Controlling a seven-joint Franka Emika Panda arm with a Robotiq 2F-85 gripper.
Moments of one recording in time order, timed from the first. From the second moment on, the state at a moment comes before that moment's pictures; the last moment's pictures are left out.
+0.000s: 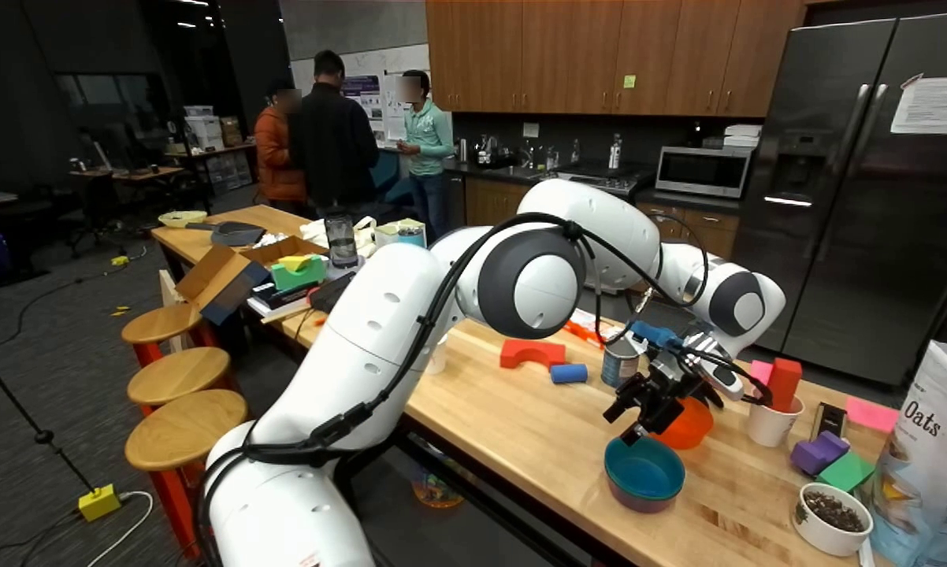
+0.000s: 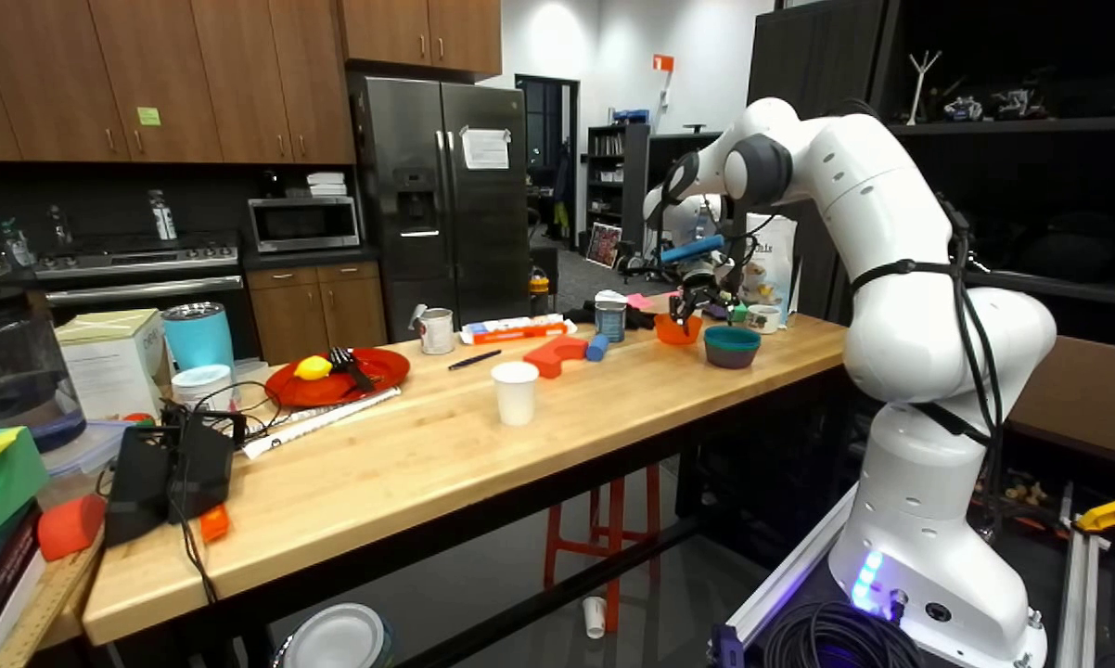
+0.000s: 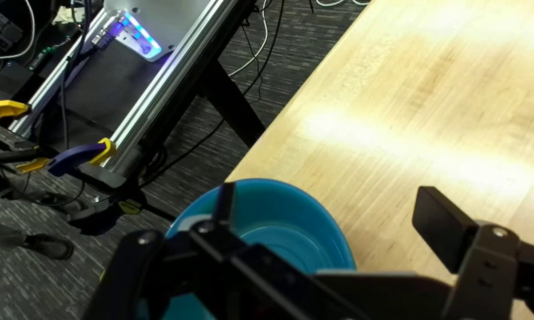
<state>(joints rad) -0.34 0.70 -0.32 -1.36 0.26 1.17 0.52</state>
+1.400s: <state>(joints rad) -0.34 0.73 -0.33 -1.36 0.24 1.17 0.63</state>
